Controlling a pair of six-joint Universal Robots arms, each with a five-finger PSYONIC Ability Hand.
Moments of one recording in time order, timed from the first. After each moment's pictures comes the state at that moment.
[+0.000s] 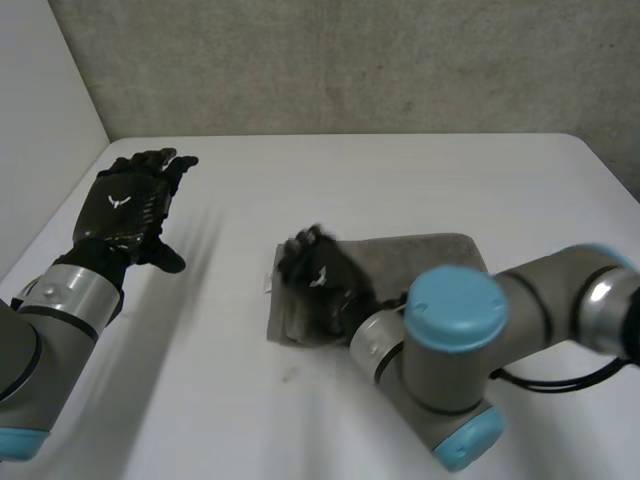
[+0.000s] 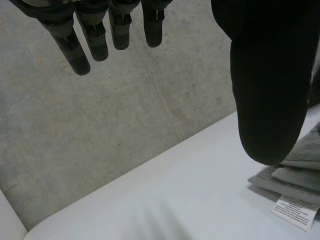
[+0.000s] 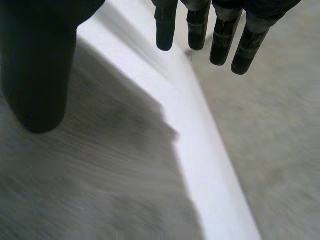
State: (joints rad) left arm 4.48 -1.65 -1.98 3.69 -1.37 3.27; right arm 2.31 -0.93 1.47 -0.39 1.43 2.37; left_hand 0.18 0.16 0.17 0.17 0.03; right_hand 0.21 0.23 0.21 0.23 0.06
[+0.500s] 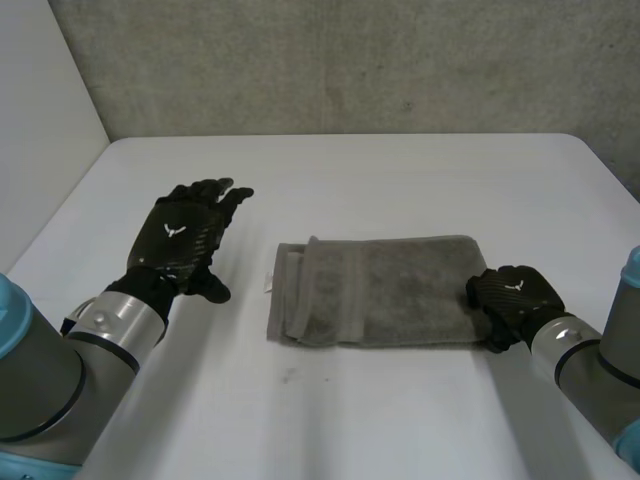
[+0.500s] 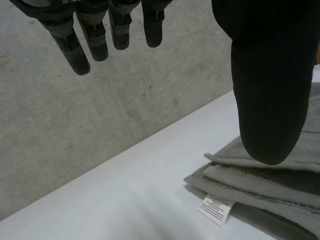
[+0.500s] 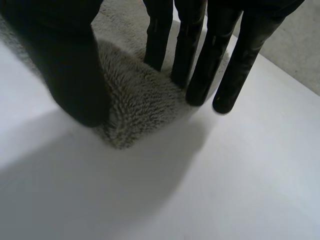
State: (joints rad) left arm 4.34 -1.71 -1.99 3.70 -1.37 3.27; right arm 1.78 -1.19 1.88 -0.23 1.37 2.70; left_hand 0.18 0.16 0.17 0.17 0.03; right_hand 0.45 0.52 0.52 0.51 0.32
